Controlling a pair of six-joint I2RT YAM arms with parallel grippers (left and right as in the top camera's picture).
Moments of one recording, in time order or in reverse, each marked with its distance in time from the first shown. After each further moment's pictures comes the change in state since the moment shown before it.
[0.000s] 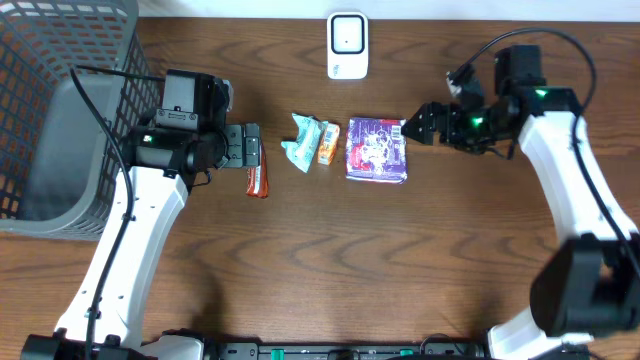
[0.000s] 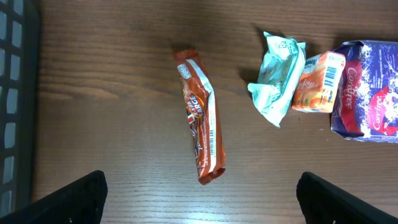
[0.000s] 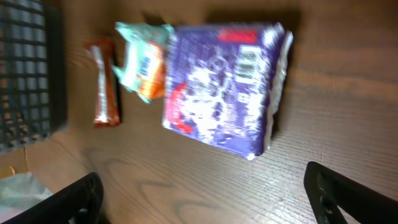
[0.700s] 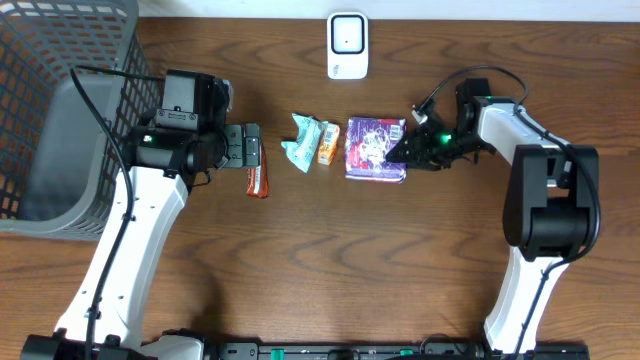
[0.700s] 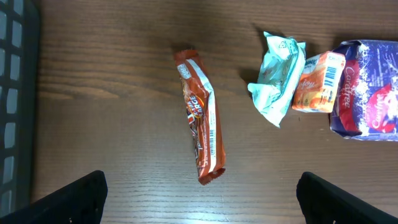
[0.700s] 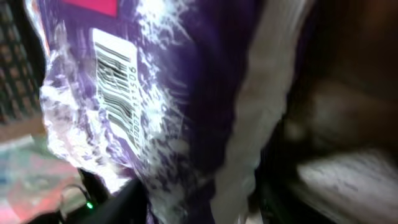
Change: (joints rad) left arm 0.000 0.000 0.000 0.000 0.000 0.000; right arm 0.000 0.426 0.004 0.133 -0.223 -0.146
